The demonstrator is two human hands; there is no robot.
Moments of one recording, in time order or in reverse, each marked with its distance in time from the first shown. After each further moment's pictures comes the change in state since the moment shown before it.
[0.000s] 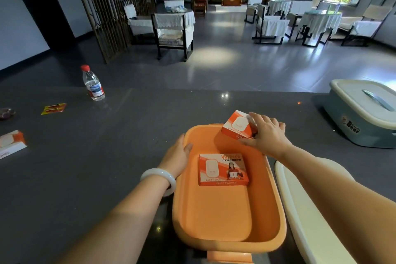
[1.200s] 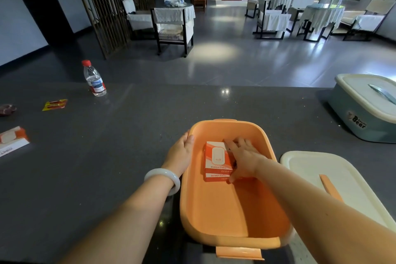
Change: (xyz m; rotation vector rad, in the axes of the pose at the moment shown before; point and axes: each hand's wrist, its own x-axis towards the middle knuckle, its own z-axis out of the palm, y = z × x) left_hand -0.009 -0.002 0.000 -0.167 0.059 -0.020; right_hand -0.021 -0.028 0.073 -0.212 -0.426 -0.122
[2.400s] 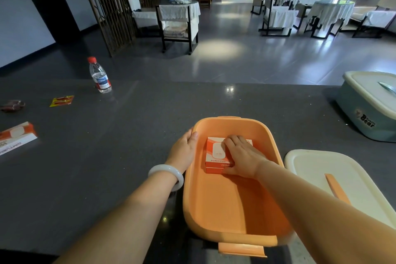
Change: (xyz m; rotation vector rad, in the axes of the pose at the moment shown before) left_hand -0.005 0.005 -0.001 0.029 0.008 -0.001; right_hand 0.000 -0.011 0.004 0.009 0.198 -0.202
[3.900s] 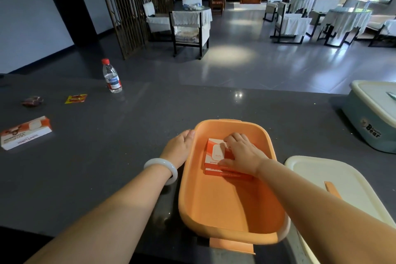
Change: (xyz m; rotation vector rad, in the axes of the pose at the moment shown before) left_hand 0.003 -0.010 -0.011 0.181 0.019 0.039; right_hand -0.008 -0.006 -0.023 0.114 0.029 0.020
